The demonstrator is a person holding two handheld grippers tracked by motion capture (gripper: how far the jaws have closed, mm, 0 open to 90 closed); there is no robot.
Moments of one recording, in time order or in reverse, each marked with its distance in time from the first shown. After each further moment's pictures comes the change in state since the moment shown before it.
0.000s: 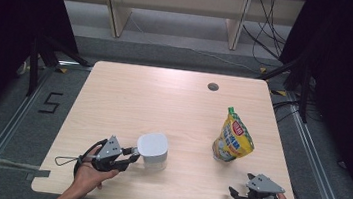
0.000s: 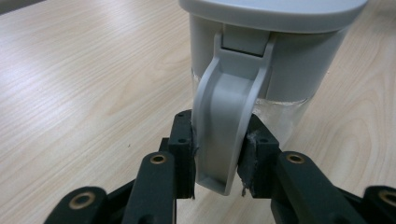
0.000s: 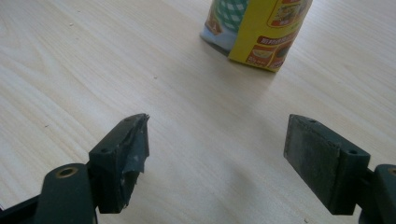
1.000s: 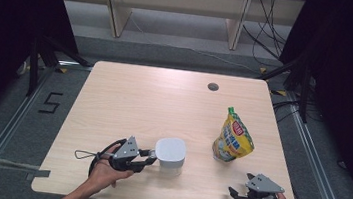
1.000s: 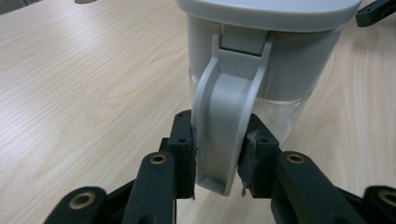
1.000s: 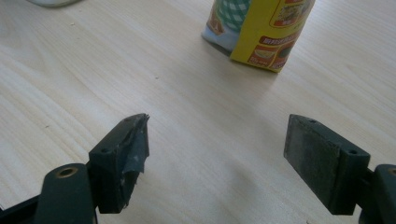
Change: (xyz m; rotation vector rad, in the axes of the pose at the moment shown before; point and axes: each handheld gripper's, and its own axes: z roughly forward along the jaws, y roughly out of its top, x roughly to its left) left arm -0.019 0.019 0.035 -0.030 -0.135 0.031; right arm 0.002 0.000 0.001 0.004 0.006 0.019
